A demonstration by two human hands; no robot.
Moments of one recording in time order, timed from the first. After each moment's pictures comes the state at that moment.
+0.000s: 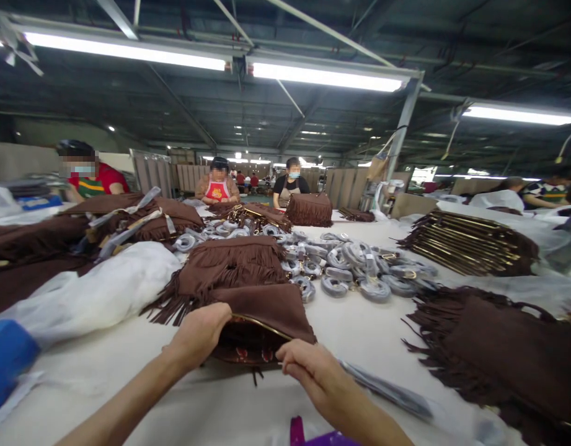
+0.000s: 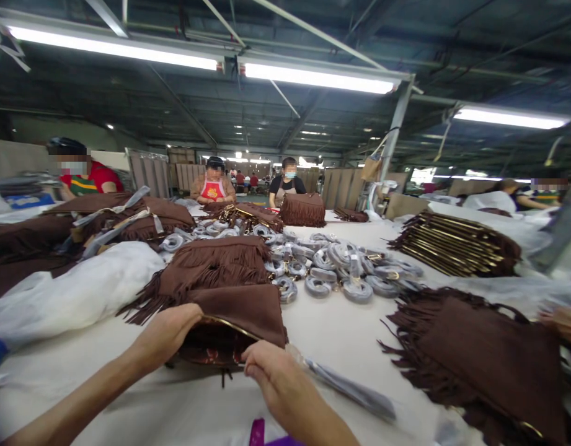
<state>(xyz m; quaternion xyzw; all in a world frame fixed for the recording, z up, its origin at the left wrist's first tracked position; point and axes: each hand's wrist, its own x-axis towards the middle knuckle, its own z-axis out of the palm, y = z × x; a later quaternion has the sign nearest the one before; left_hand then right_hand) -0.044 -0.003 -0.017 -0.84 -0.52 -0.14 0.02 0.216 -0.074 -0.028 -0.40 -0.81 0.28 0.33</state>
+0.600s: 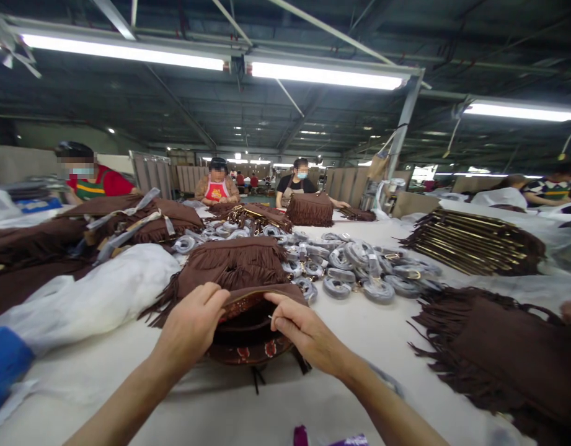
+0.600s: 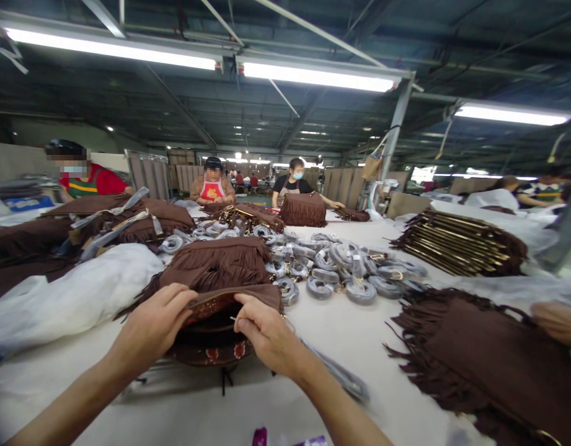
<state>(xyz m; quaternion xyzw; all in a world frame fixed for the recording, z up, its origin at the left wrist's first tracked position) -0.044 -0.015 0.011 -0.83 -0.47 -0.27 0.07 0.204 -0.023 0.009 -0.33 -0.82 0.28 0.38</state>
